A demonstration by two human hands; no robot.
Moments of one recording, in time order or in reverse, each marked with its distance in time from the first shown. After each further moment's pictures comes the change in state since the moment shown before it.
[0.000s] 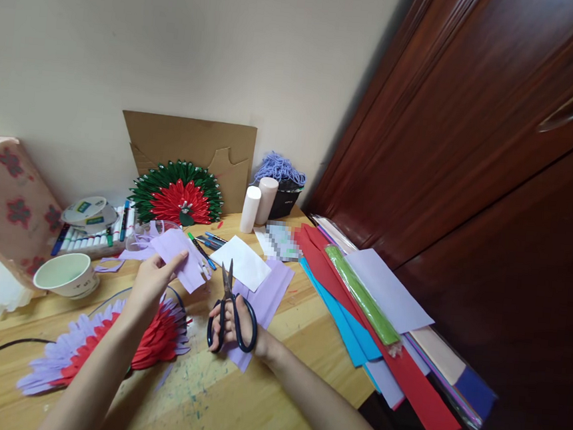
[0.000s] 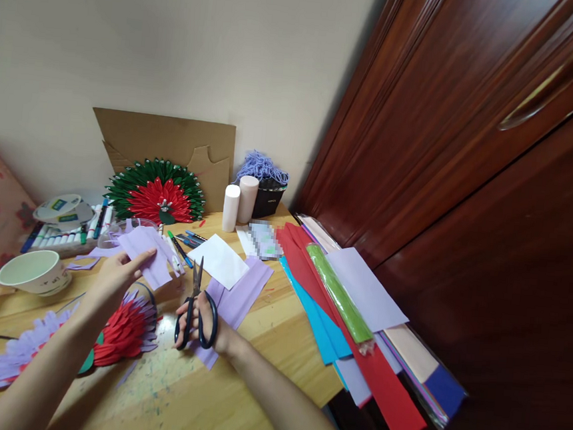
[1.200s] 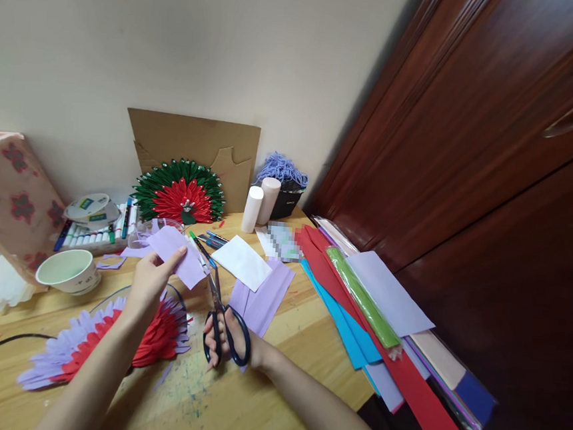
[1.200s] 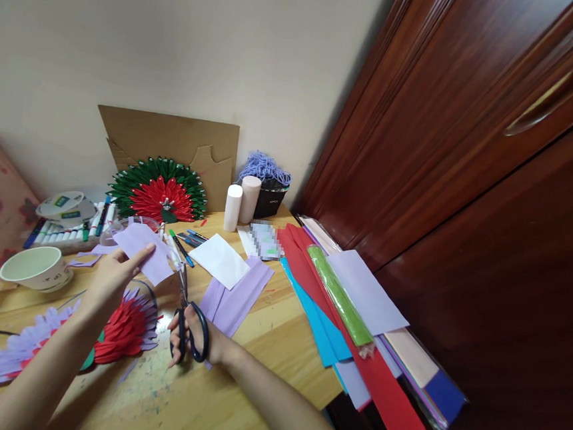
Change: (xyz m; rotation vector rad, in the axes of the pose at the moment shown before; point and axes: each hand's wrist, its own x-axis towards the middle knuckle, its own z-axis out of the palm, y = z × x) left_hand 0.009 -0.011 -0.003 -0.062 0.093 0.075; right_hand 0.002 0.021 0.005 0.009 -0.156 0.013
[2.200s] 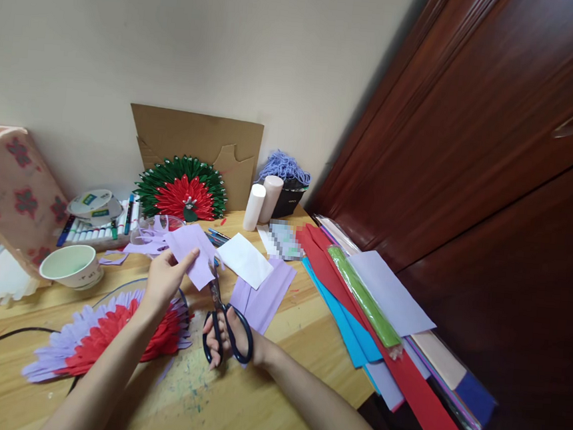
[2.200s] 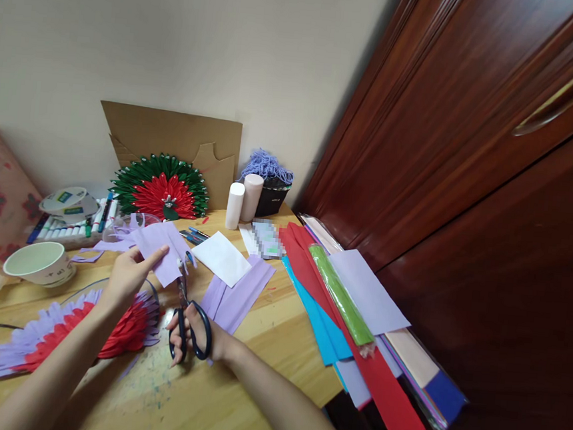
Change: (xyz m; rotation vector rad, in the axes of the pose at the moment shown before) left_hand -0.001 -0.015 0.008 0.142 -0.062 0.104; right_hand 0.002 0.006 -0.005 -0.052 -0.058 0.001
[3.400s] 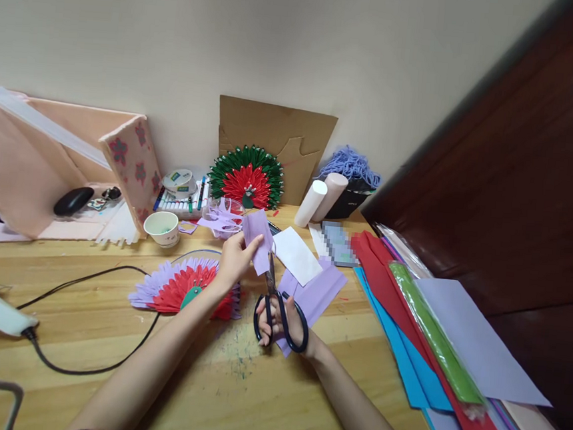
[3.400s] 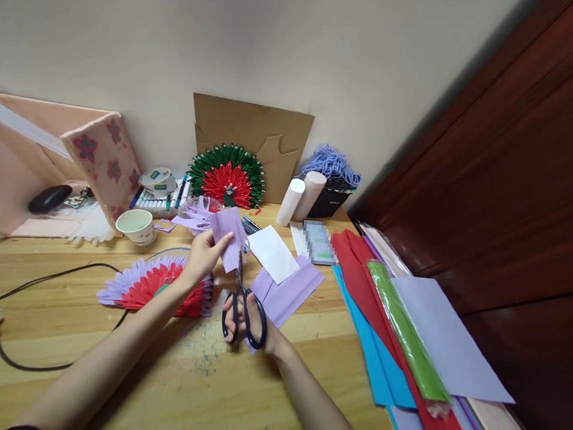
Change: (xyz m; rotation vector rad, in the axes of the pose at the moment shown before) left_hand -0.009 -0.015 0.011 0.100 -0.011 0.233; right_hand -0.018 -0.008 -0.003 -0.155 0.041 0.071
